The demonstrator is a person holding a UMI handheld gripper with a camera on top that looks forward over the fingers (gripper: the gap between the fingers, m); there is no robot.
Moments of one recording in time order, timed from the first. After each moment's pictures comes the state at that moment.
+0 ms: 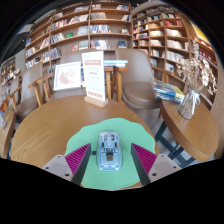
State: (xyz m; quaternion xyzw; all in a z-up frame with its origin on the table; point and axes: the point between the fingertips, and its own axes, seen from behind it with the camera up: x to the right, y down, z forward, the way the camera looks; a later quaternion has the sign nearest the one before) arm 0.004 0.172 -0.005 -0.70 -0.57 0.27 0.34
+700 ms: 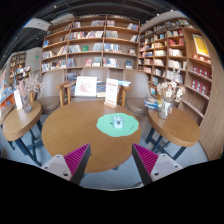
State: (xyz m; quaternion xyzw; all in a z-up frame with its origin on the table) arm 0.280 0.081 0.122 -0.64 -0.58 0.30 0.40
